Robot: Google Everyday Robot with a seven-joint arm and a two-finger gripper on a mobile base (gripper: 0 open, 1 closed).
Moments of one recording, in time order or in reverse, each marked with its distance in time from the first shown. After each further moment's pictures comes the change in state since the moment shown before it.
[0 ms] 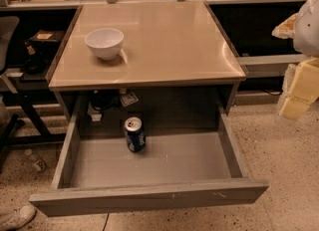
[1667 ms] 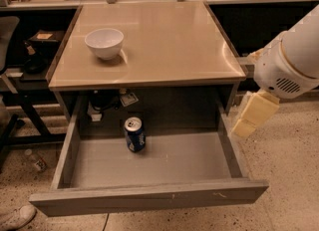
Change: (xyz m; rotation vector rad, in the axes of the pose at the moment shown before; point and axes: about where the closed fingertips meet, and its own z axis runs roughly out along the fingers) arm -0.031 0.013 0.071 0.040 -0.135 0.123
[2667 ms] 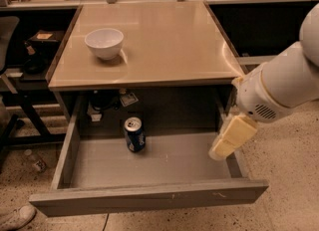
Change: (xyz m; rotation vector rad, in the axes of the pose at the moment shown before) arm 0.001 0.035 0.044 -0.074 -0.056 0.071
